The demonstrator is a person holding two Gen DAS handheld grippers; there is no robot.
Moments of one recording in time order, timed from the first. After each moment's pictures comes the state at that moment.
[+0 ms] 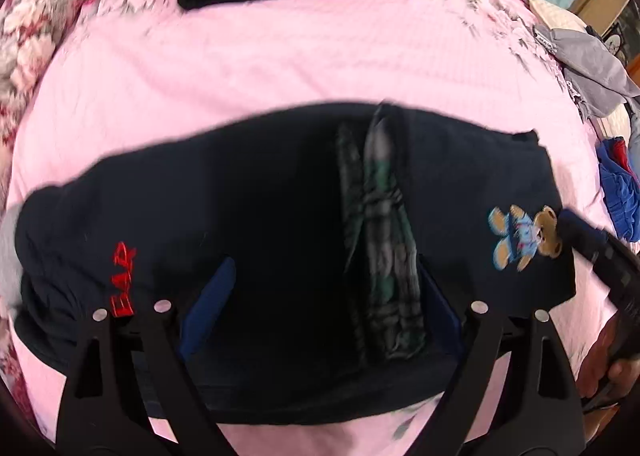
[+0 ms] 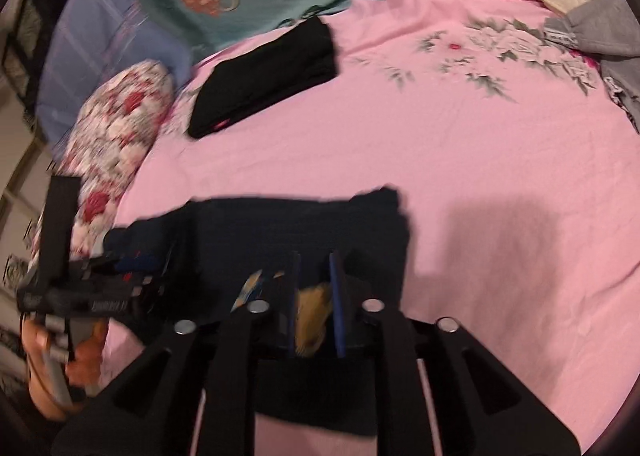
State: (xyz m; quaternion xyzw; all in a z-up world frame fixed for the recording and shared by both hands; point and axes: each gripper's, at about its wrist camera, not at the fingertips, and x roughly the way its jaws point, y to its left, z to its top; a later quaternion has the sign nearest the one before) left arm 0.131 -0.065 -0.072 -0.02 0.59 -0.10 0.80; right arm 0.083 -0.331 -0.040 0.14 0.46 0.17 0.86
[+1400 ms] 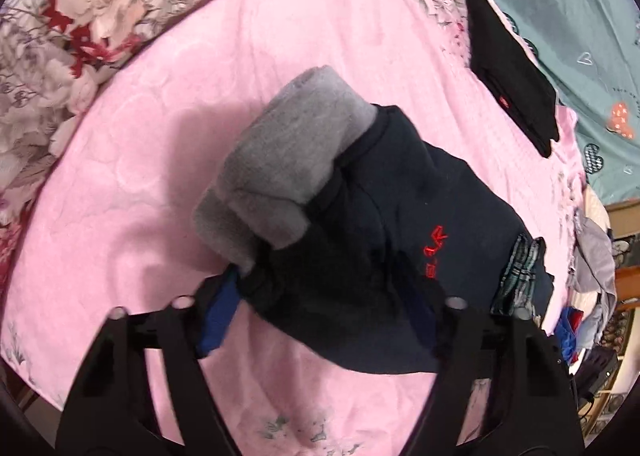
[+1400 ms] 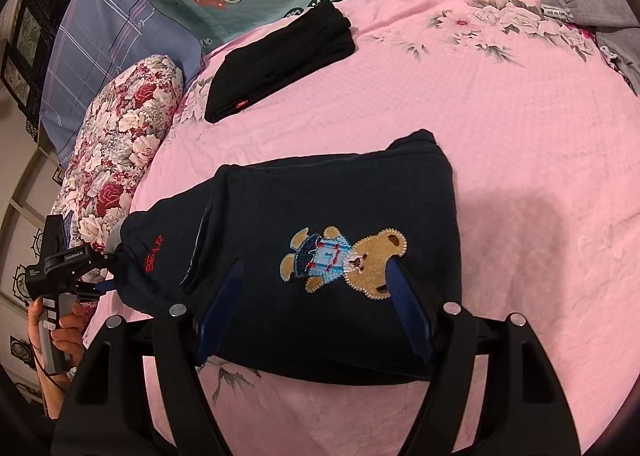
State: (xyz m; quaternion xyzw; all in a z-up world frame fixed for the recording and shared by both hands) left arm 0.085 0.145 -0.080 -0.29 0.57 0.06 0.77; right arm 0.060 -0.305 -0.043 0.18 0.46 0.16 0.85
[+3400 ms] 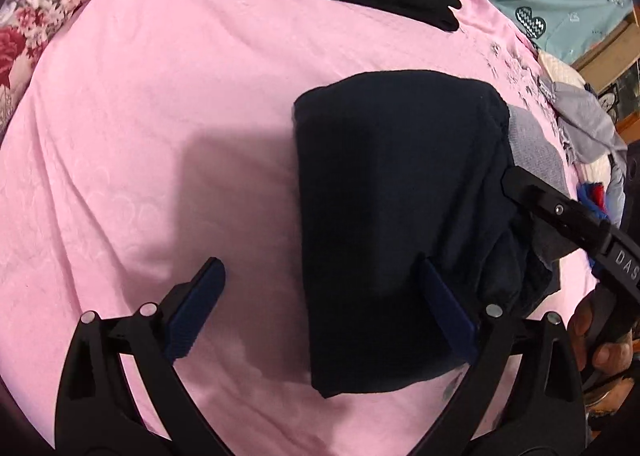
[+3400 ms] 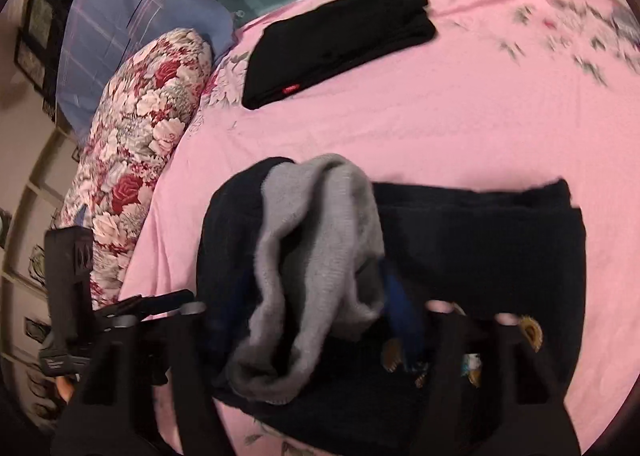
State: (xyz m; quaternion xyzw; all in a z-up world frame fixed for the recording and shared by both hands) left arm 0.117 0.007 -0.073 -0.13 0.57 -0.10 0.81; right arm 0.121 -0.225 -0.040 0.17 0.49 0.22 0.83
